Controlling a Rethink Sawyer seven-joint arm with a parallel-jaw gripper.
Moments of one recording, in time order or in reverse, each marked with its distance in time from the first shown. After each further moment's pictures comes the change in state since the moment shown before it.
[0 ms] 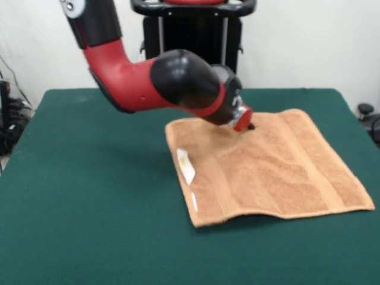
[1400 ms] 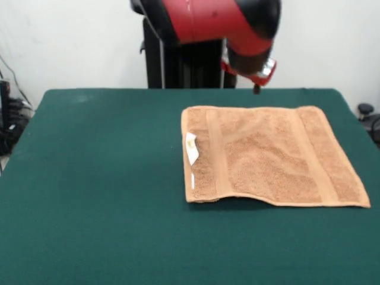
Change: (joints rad) arm 0.305 -0.377 -0.151 0.124 -0.115 0.000 0.000
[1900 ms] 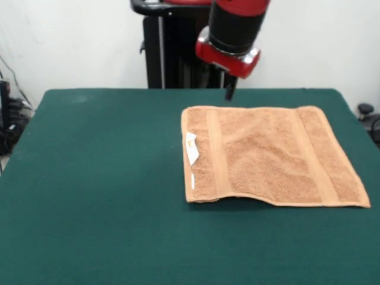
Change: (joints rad) arm 0.108 -0.134 -0.159 -0.148 -0.089 -0.063 0.000
